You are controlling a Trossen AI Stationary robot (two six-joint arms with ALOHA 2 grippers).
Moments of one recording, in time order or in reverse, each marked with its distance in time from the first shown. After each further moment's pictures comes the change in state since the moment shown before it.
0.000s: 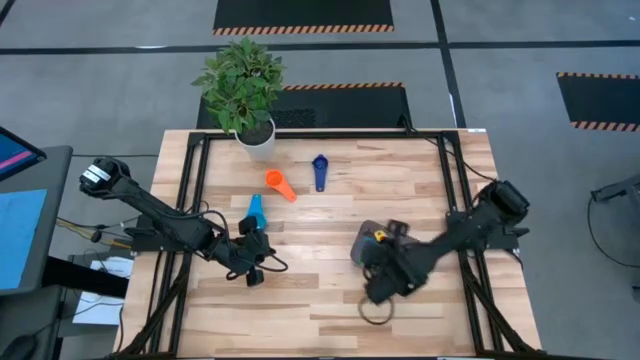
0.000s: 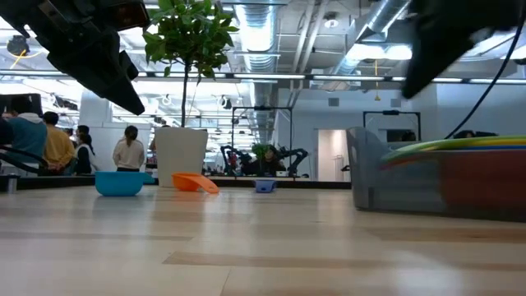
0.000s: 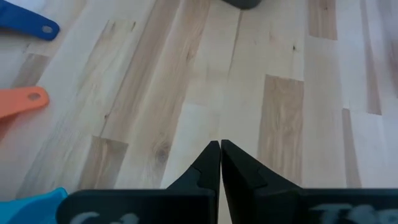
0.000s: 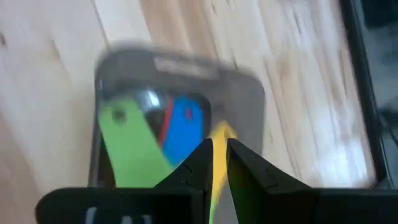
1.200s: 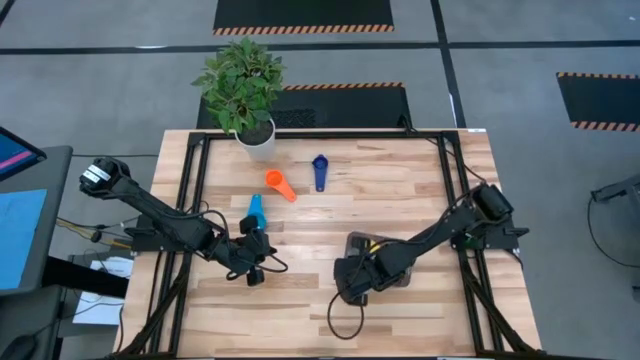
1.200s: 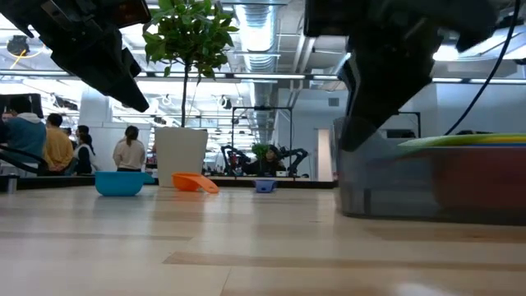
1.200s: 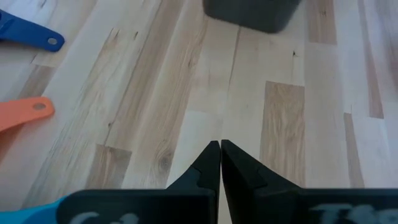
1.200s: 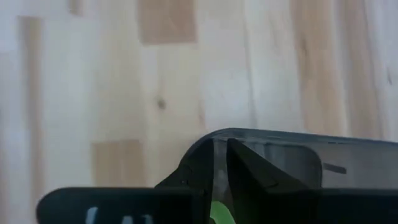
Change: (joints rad) left arm 0.000 0.000 0.000 0.017 -0.016 0.029; right arm -0.086 0.108 -0.057 0.587 -0.304 -0.323
